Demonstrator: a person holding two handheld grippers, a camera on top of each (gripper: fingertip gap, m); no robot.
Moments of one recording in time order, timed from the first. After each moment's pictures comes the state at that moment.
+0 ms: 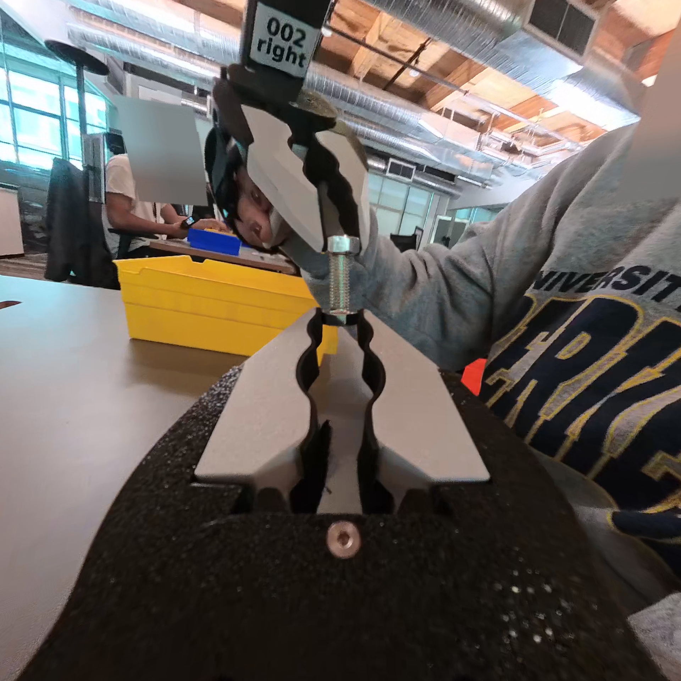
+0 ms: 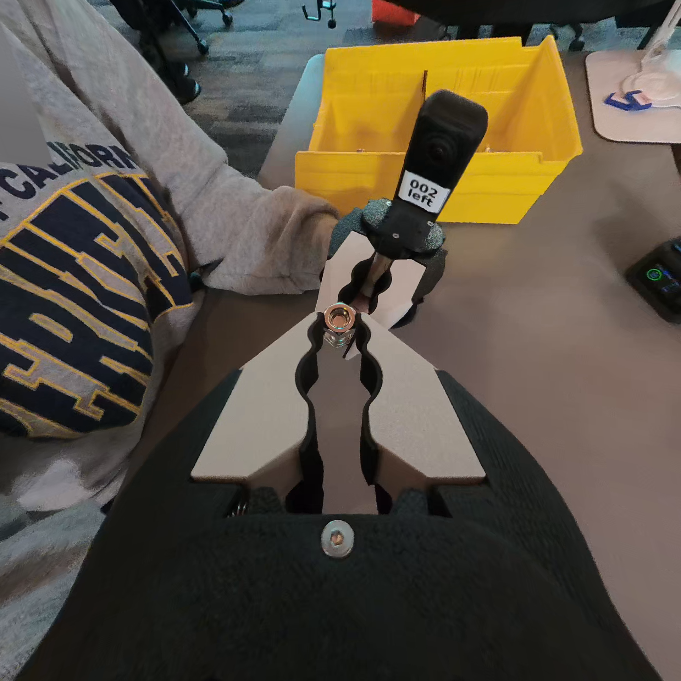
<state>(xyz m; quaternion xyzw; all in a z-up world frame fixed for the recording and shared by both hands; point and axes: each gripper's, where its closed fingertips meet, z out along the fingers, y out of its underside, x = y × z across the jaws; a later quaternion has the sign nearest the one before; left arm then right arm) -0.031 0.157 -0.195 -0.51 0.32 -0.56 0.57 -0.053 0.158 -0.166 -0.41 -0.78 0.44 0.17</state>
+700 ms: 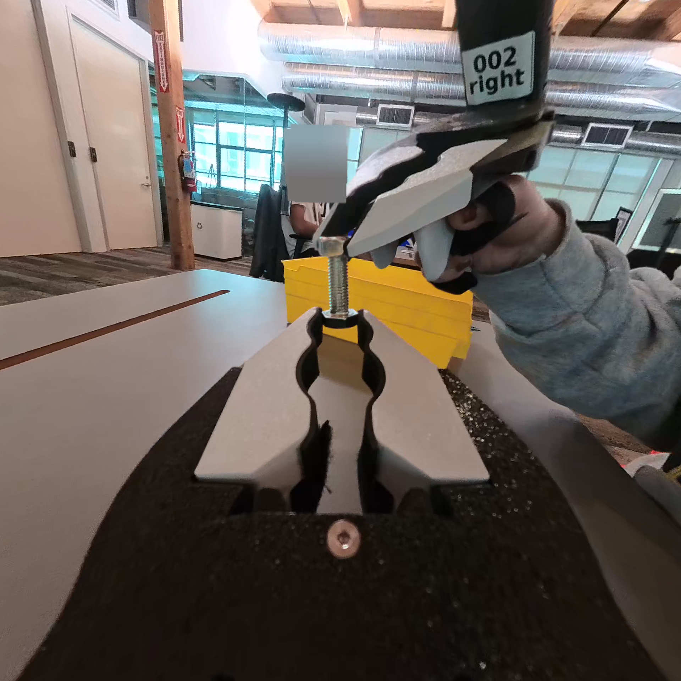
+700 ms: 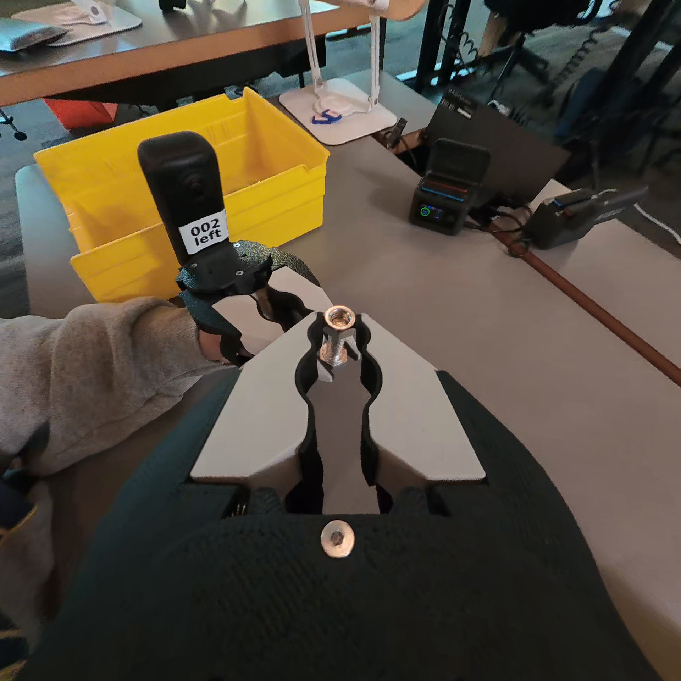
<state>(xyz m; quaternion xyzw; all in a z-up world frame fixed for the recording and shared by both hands) -0.058 0.206 -0.206 -0.60 0.23 -0.37 0.67 -0.084 0.204 -0.175 -0.63 -0.58 0.35 0.38</state>
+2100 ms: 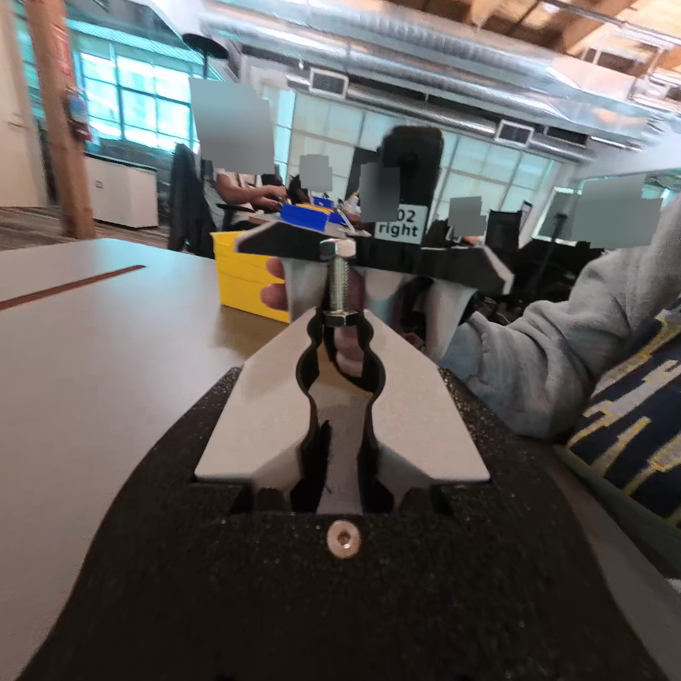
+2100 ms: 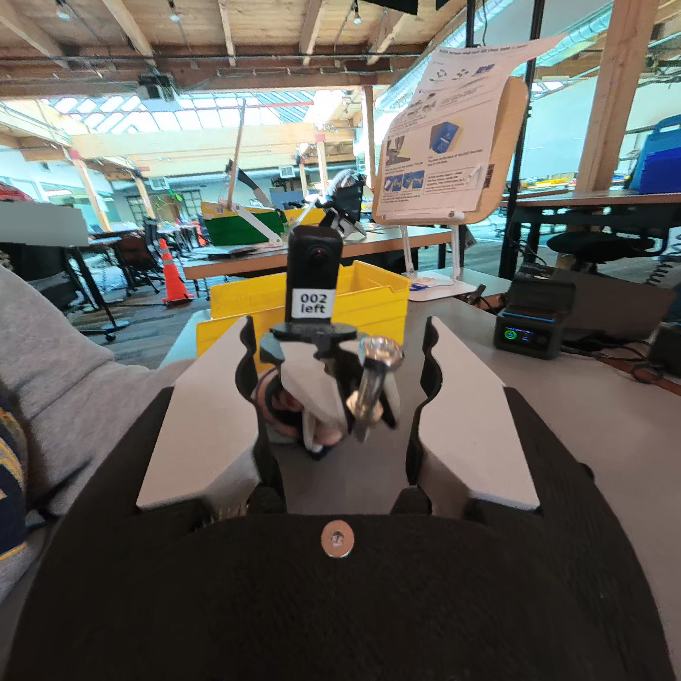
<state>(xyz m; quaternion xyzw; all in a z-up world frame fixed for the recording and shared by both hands) -0.031 0.192 -0.214 -0.59 0.28 -0.45 0.60 -0.086 0.171 -0.177 -0.44 -0.48 0.61 0.45</state>
